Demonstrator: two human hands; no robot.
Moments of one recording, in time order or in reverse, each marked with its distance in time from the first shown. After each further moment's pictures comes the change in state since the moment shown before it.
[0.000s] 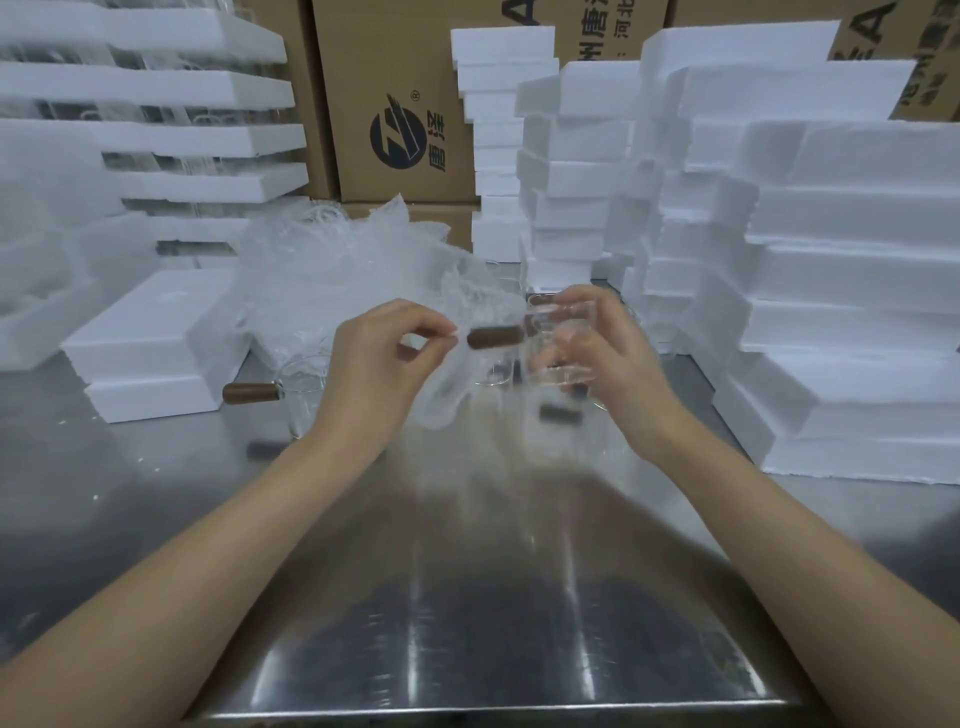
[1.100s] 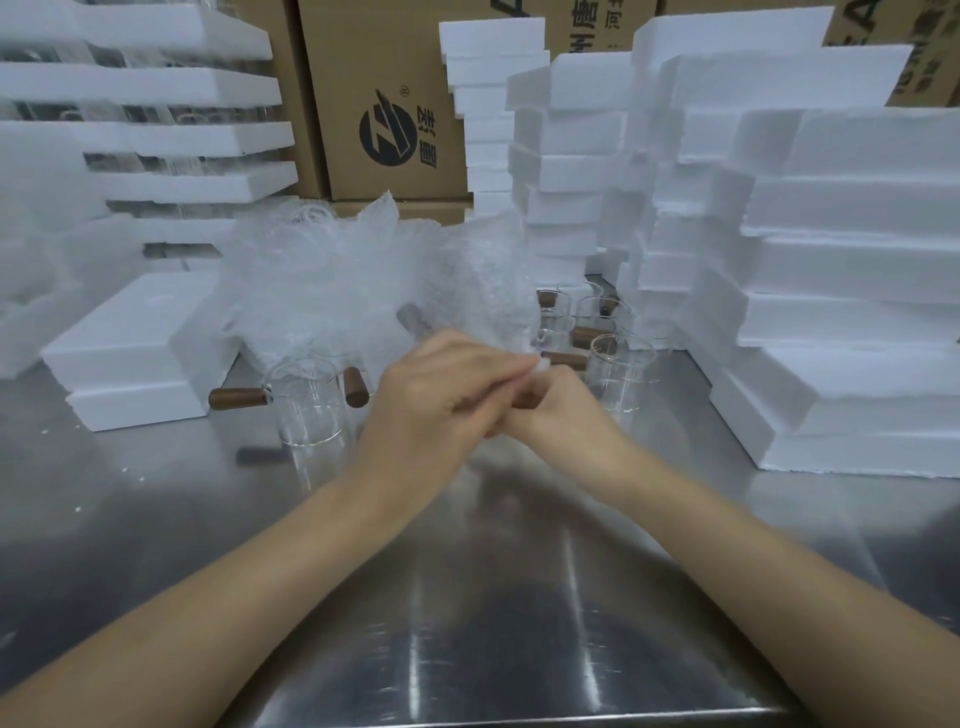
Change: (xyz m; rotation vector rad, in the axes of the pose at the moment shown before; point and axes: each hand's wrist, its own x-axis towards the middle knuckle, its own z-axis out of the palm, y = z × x) left_hand -0.025 0.033 0.023 -0.001 -0.008 0.437; right_hand -0.022 0.006 0.039 -0.137 -0.152 0.122
